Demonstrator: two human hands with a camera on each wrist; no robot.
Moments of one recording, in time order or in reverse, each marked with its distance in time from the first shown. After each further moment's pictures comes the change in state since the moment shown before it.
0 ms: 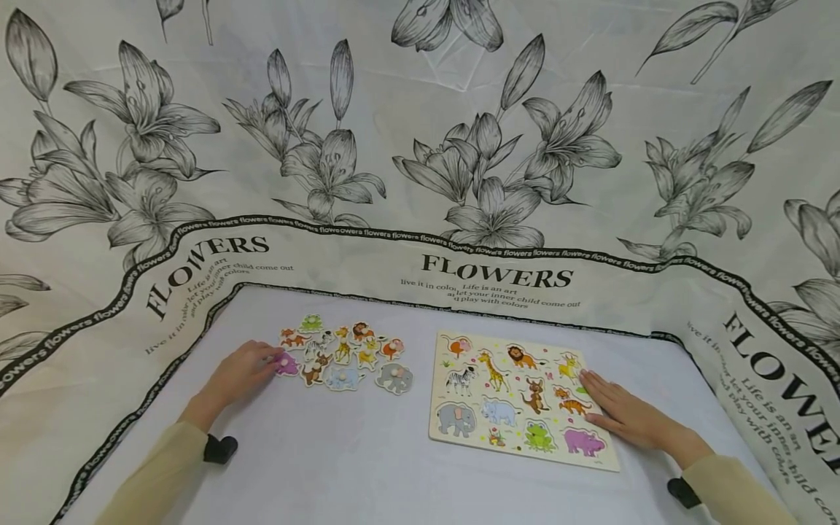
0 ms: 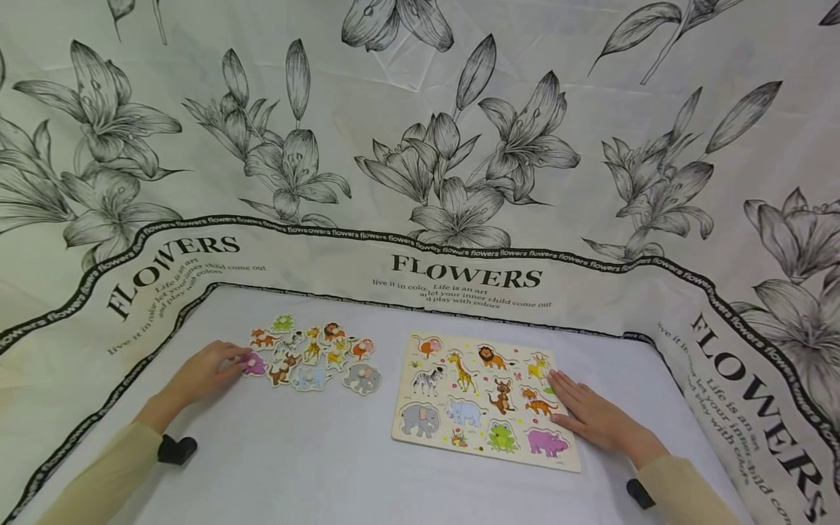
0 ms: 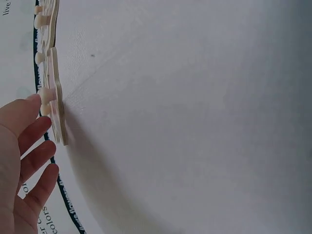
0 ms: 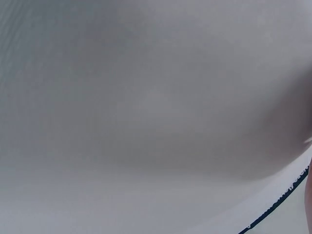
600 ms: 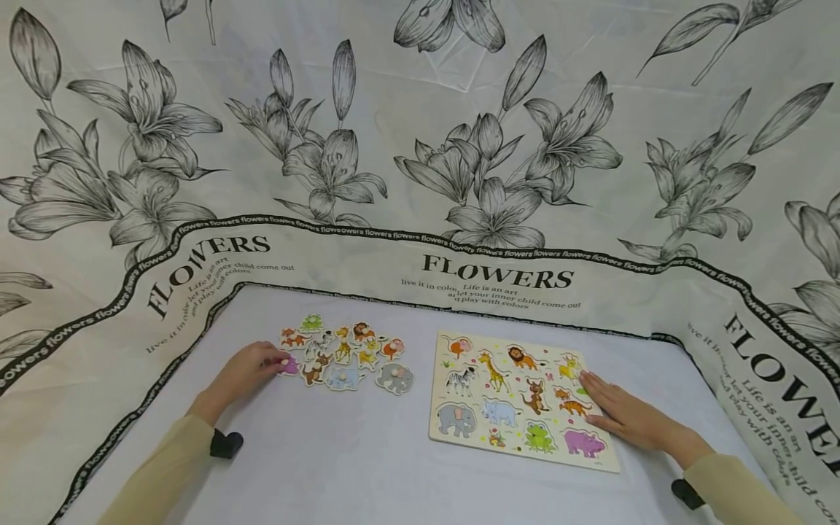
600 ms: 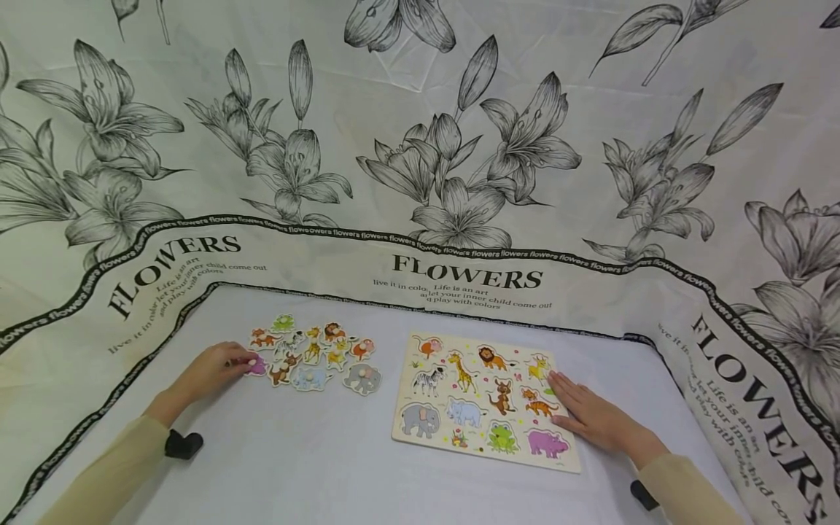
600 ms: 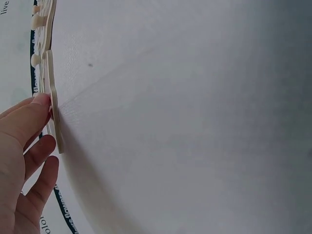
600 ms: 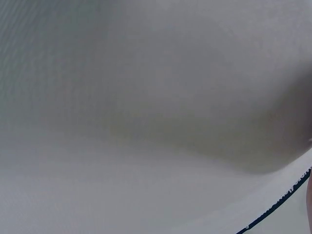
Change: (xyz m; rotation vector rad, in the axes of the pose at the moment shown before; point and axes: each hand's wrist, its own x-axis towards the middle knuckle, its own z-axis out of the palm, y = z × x) left_hand 0.007 0.000 0.004 -0.089 -0.050 0.007; right_hand 0.001 0.006 0.001 -0.021 -0.019 -0.005
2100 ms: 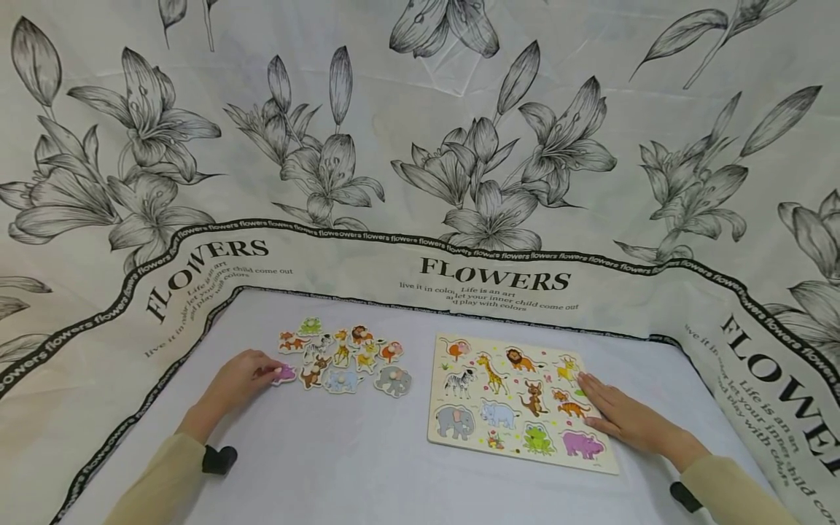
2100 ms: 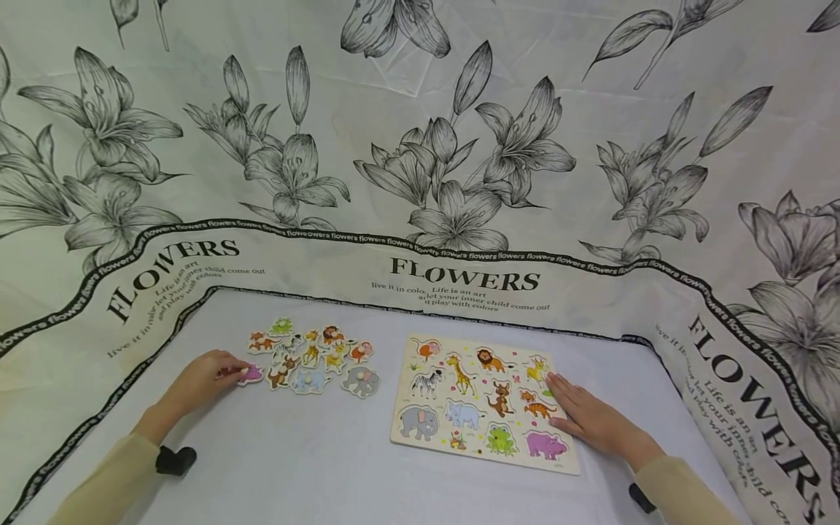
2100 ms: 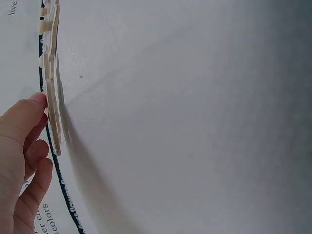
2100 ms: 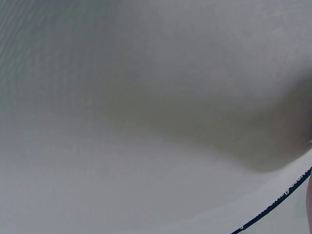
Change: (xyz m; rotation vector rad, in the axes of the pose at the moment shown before) left_hand -0.013 0.006 0.001 0.058 0.081 -0.042; right_hand -0.003 -0.001 0.002 -0.042 0.030 -0.025
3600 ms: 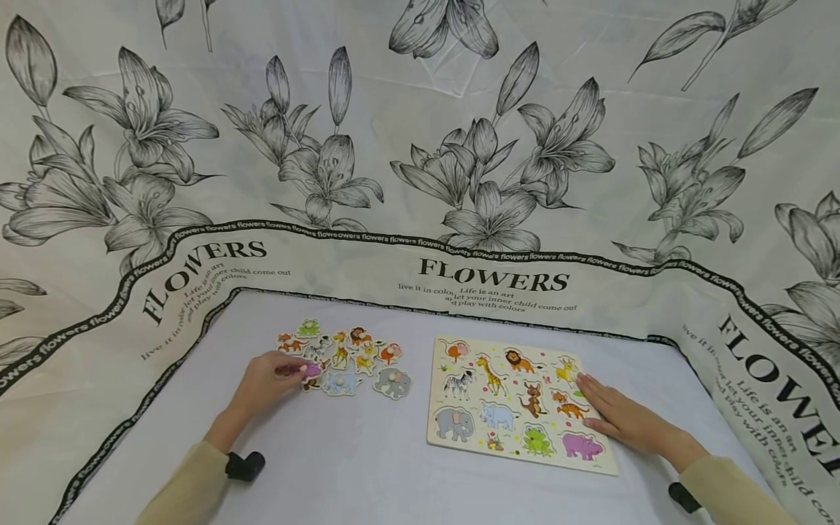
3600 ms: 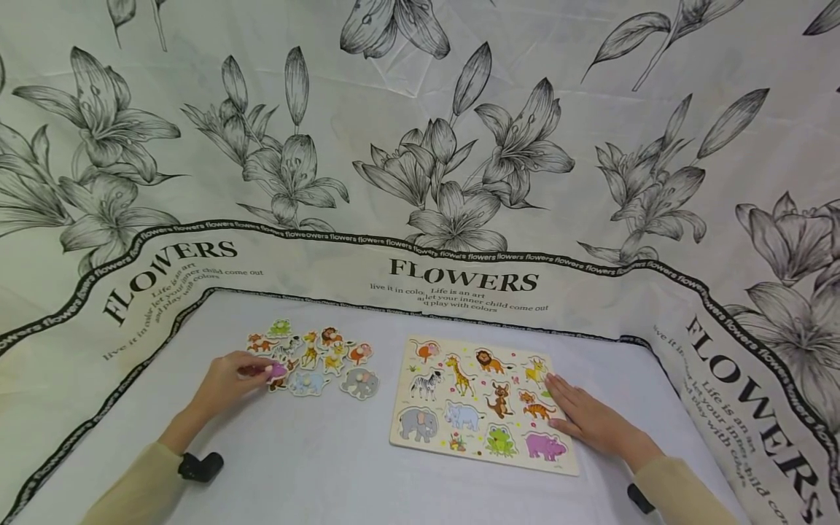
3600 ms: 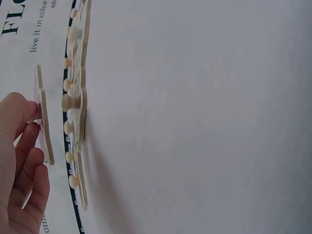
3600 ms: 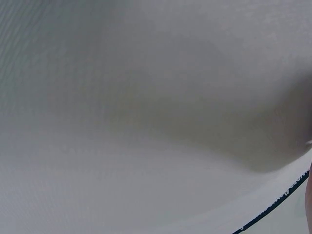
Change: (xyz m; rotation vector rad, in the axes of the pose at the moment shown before) left_hand 0.009 0.037 0.024 -0.255 0.180 -0.018; right_hand 0.000 -0.001 0.001 0.019 0.011 -0.012
